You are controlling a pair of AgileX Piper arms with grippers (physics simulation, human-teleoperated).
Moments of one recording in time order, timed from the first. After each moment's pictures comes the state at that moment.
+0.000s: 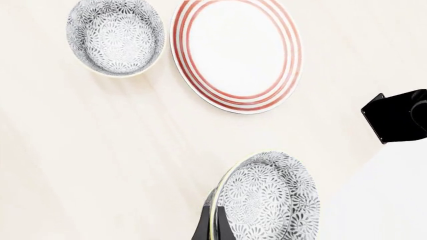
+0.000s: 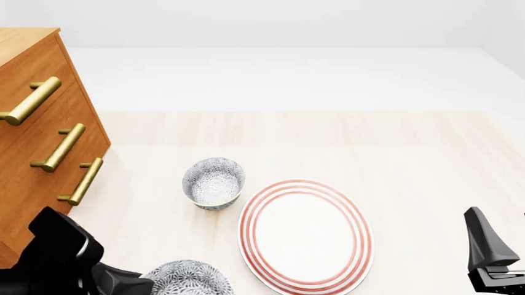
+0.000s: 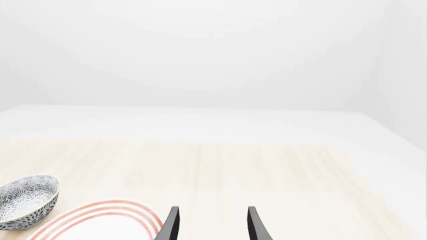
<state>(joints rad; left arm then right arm) -0.90 0.65 -0.53 0.82 -0.38 0.01 0.00 -0.03 0.00 -0.02</state>
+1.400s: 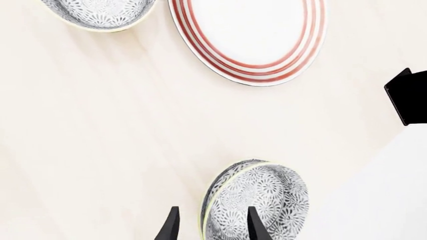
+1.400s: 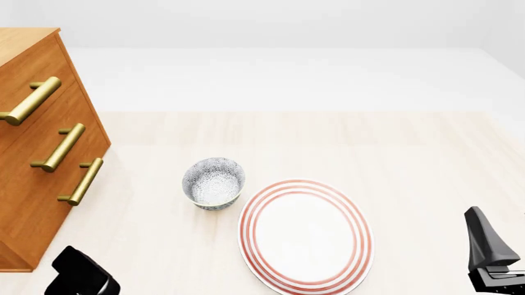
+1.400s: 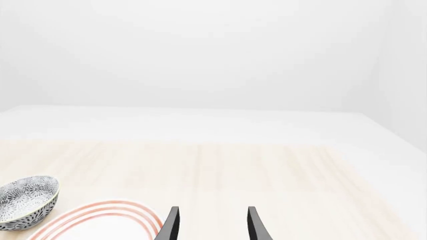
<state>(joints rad) -0.97 0.65 -0.34 0.72 -0.47 0.01 0.00 -0.03 0.00 -0.03</state>
